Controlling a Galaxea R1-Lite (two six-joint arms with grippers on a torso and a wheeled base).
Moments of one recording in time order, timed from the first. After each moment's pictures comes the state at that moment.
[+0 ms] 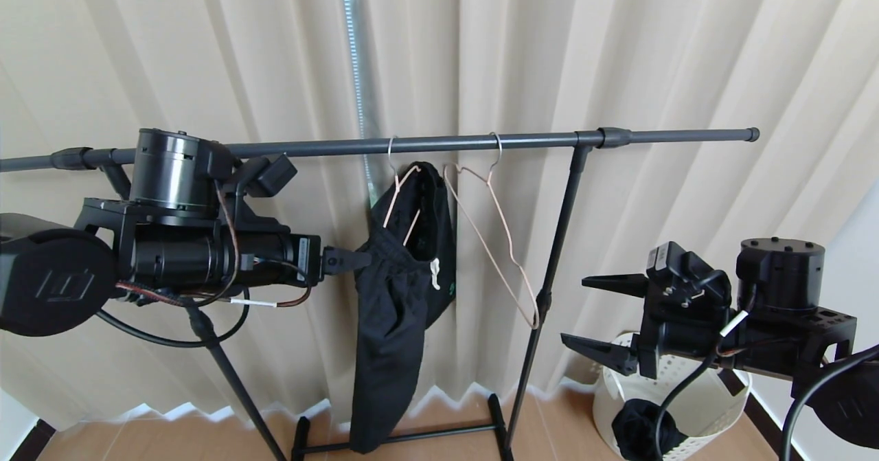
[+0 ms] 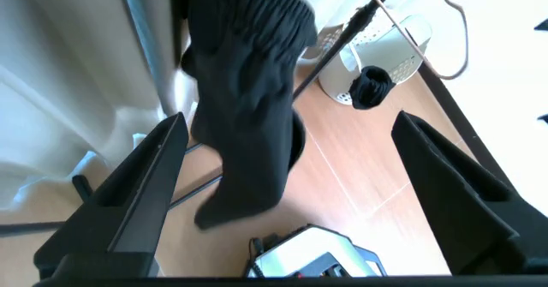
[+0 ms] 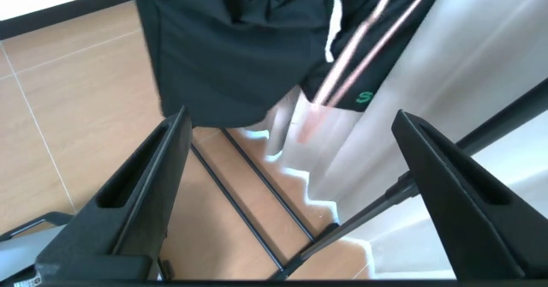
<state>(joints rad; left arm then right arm) -0.32 1.66 -0.98 -0.13 -0.26 -0.09 0.22 1.80 -0.49 -0.89 0.68 -0.36</state>
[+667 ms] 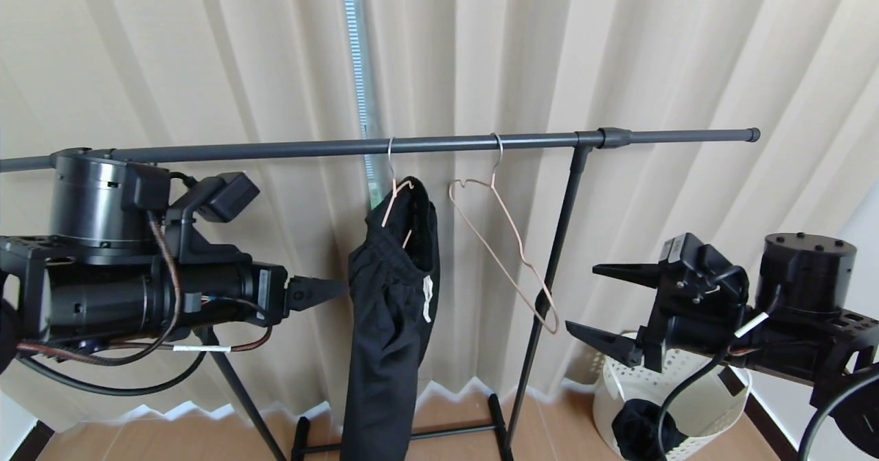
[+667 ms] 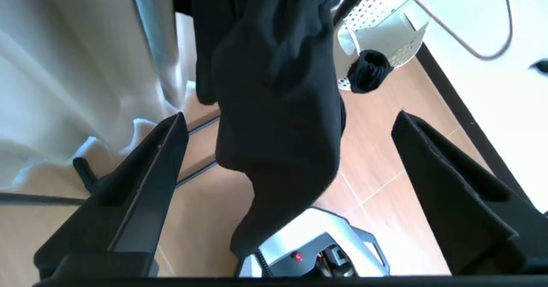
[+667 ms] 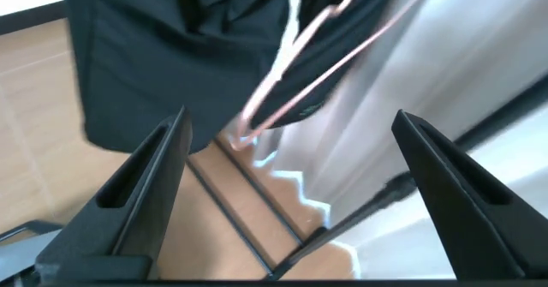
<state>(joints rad) -0.32 1.49 -0.81 -0.13 -0.25 -0.09 0.24 1.72 -0.46 -0.94 0.58 -0.34</state>
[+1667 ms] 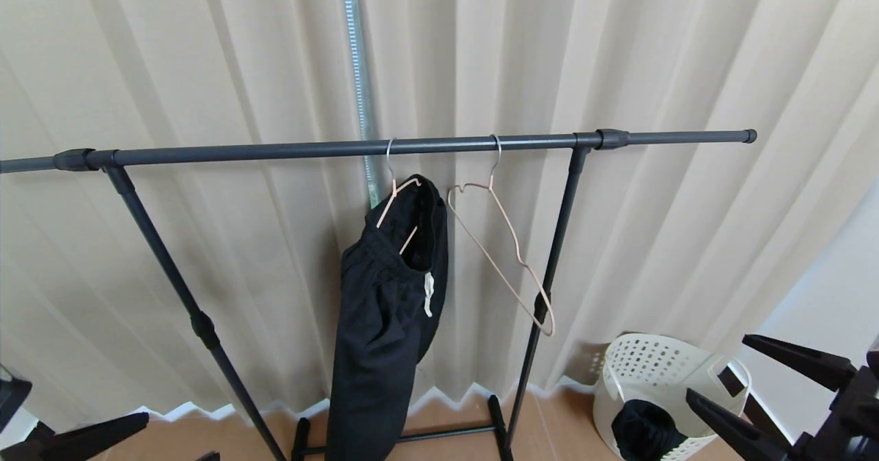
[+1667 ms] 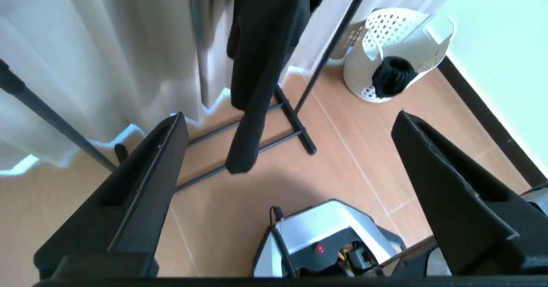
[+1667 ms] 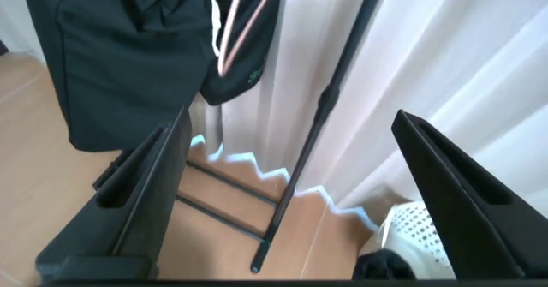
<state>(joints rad) -0.31 0.81 -0.23 -0.12 -0.14 -0.08 0.32 1.06 -0.05 -0.76 0.14 -0.13</state>
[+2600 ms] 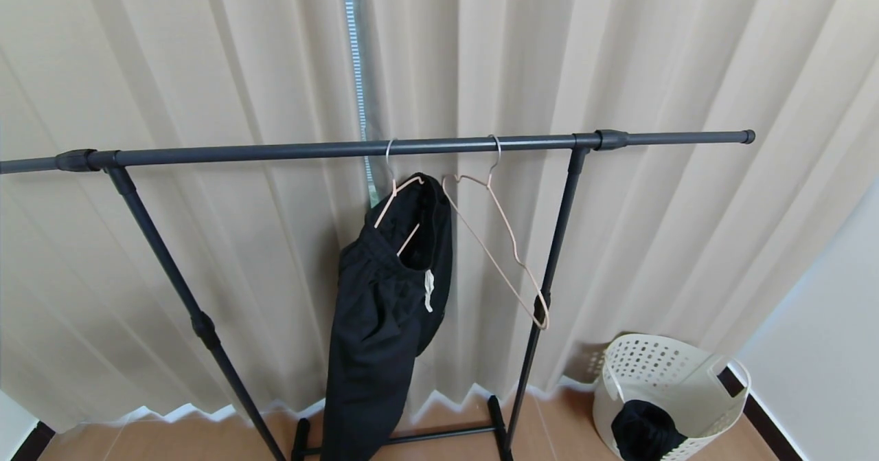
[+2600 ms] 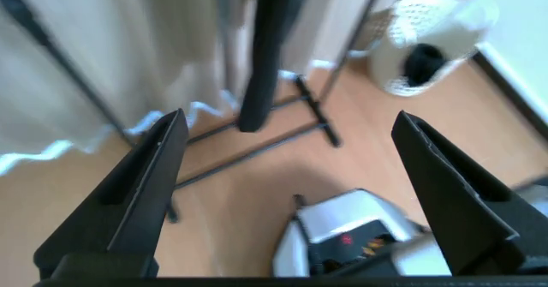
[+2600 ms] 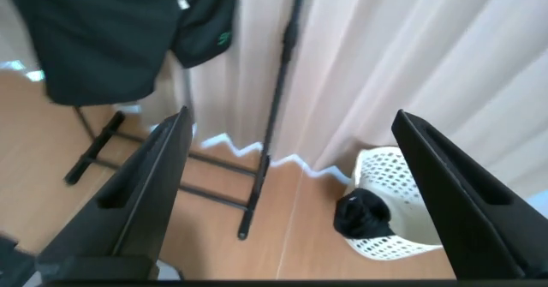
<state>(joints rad) -0.31 0.49 0.00 -0.07 -0.01 -0.01 0.24 0.24 0.00 -0.06 0.01 -0.11</state>
